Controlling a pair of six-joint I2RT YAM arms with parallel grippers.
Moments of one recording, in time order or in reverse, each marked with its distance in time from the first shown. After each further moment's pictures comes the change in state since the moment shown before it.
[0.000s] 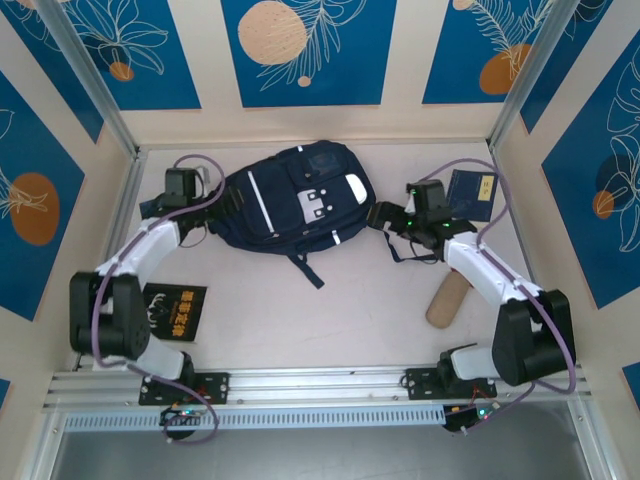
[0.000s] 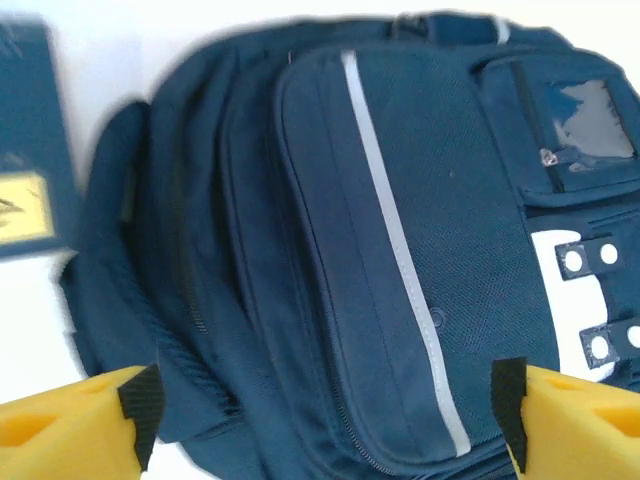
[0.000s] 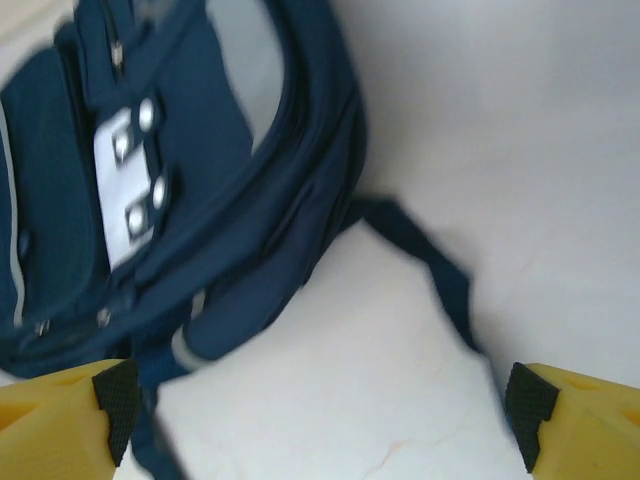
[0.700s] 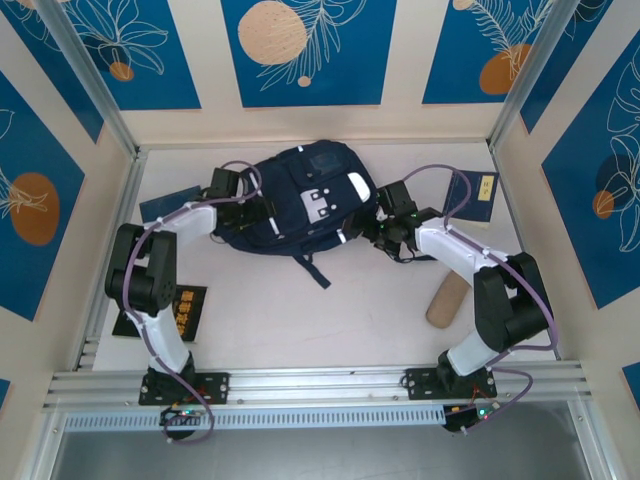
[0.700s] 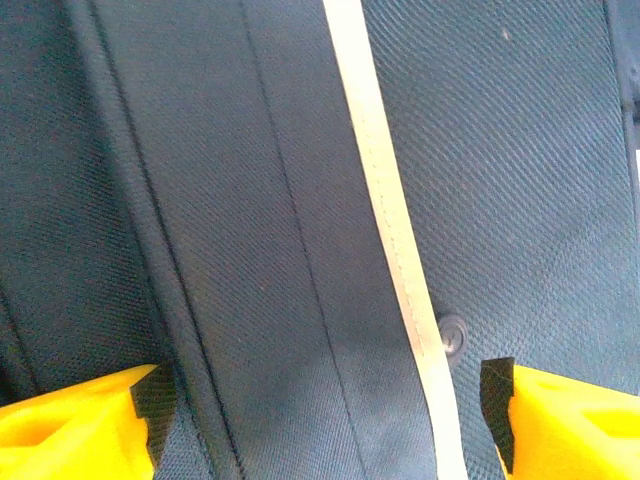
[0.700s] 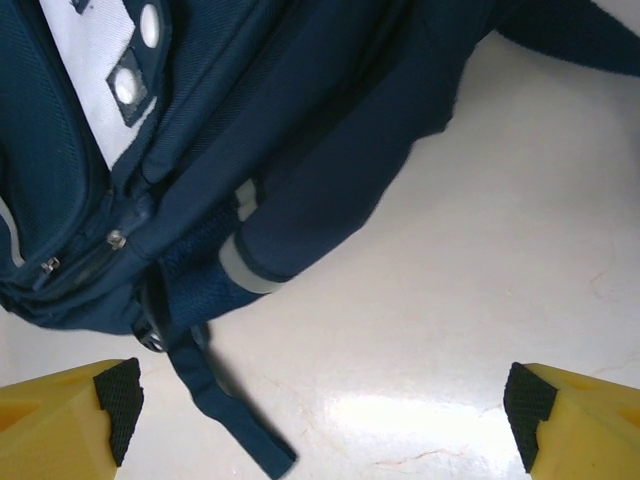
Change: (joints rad) left arm -0.173 0.279 0.109 0.004 -0.003 -0.104; right arm 0.124 0.191 0.112 -0.102 -0.044 0.175
